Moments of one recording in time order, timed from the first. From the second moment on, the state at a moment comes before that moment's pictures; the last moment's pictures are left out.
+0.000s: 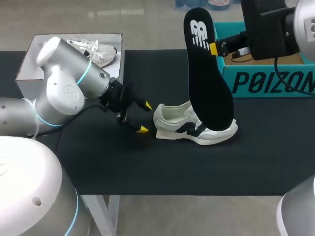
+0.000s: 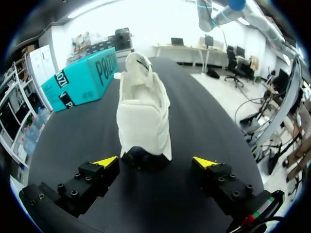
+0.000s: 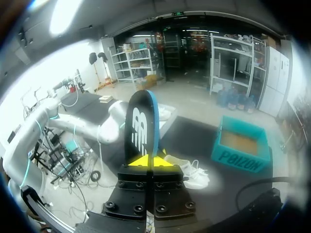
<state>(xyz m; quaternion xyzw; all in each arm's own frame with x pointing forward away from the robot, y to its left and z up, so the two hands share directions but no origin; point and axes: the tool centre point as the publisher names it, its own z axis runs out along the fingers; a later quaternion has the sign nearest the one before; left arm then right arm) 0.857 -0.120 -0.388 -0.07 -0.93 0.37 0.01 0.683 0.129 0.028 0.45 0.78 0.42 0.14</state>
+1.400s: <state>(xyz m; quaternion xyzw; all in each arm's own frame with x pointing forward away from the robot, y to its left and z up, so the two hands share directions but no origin) 0.854 -0.122 -0.323 -0.10 -0.98 0.20 -0.01 0.683 0.129 0.028 0.45 0.78 0.42 0.14</state>
